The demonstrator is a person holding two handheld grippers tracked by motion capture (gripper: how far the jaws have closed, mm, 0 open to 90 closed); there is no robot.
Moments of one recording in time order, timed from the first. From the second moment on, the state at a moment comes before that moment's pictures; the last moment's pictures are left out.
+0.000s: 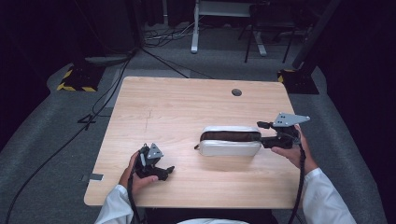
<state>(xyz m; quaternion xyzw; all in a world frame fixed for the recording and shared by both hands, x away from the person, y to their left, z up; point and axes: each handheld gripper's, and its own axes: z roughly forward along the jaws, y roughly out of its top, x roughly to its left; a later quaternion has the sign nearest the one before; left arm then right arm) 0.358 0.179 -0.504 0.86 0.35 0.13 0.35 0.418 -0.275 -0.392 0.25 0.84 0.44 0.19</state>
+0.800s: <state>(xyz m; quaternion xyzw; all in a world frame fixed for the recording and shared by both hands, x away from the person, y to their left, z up) 0.358 0.179 -0.504 0.86 0.35 0.13 0.35 0.392 -0.308 -0.393 0.27 0.85 0.38 0.23</state>
